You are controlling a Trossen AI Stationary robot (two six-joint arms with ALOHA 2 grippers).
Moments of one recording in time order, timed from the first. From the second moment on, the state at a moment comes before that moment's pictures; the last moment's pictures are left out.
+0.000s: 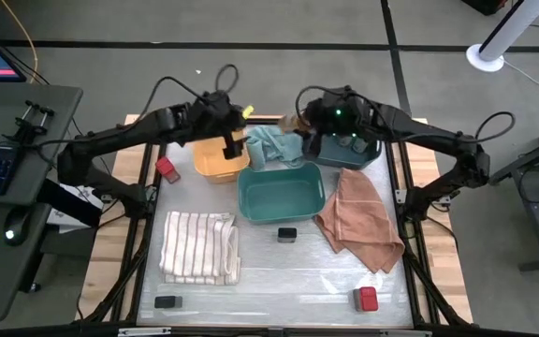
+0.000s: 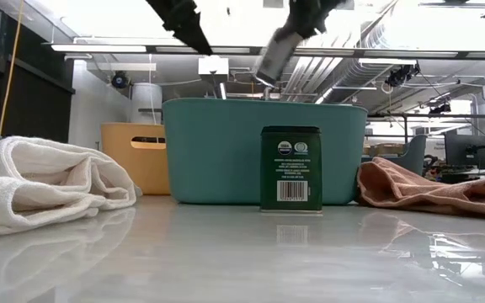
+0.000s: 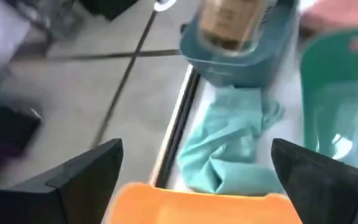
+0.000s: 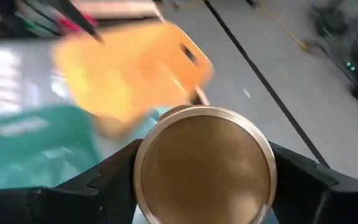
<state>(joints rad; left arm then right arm) 0.34 1.39 1.40 -0.66 -0.32 0.35 -0.33 1.45 1.52 -0.66 0.19 -0.17</state>
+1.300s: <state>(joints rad) 0.38 1.01 0.78 -0.08 0.00 -0.43 -0.78 1.86 1.52 -0.91 0.12 0.14</state>
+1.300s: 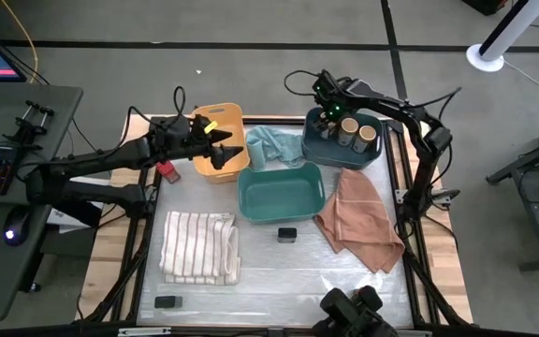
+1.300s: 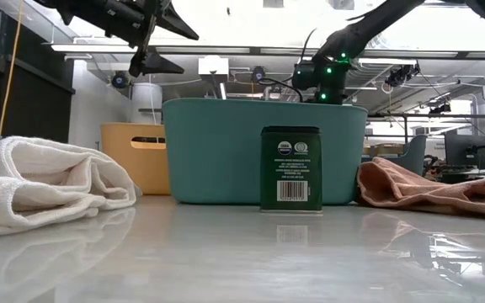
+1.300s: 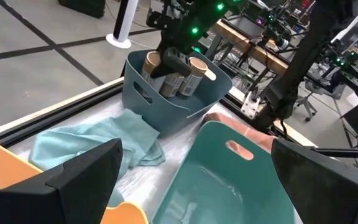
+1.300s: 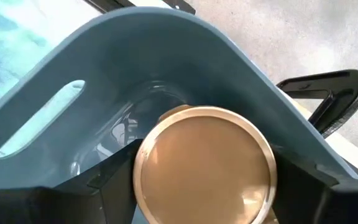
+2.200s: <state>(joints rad) 0.38 1.01 0.78 -0.08 0.02 -0.41 -0.79 1.64 1.52 -1.05 0.23 0.19</state>
